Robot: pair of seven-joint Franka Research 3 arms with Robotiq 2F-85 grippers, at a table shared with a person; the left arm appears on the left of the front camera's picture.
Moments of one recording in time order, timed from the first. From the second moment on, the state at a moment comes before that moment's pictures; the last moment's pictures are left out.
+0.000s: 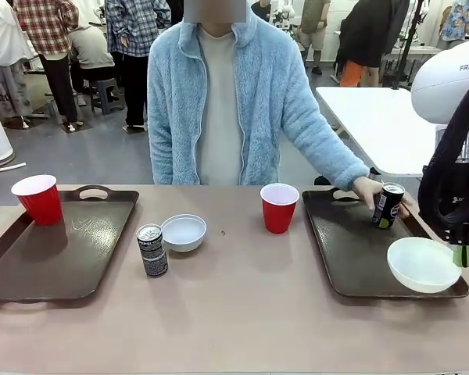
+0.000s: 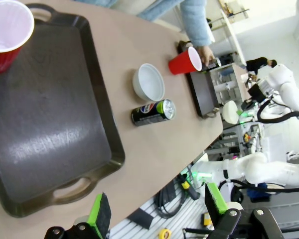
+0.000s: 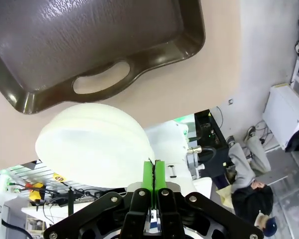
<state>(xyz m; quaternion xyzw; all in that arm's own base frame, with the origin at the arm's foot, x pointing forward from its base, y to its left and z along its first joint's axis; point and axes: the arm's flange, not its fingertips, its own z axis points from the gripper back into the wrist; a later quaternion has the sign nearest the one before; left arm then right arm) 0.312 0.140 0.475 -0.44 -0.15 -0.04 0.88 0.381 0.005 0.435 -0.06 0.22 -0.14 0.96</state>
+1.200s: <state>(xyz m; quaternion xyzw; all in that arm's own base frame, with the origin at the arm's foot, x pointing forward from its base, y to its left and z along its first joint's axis) 0.311 0.140 0.475 -0.44 -0.15 -0.04 0.88 0.503 0.008 0.365 0.00 0.16 -0.17 0.97</state>
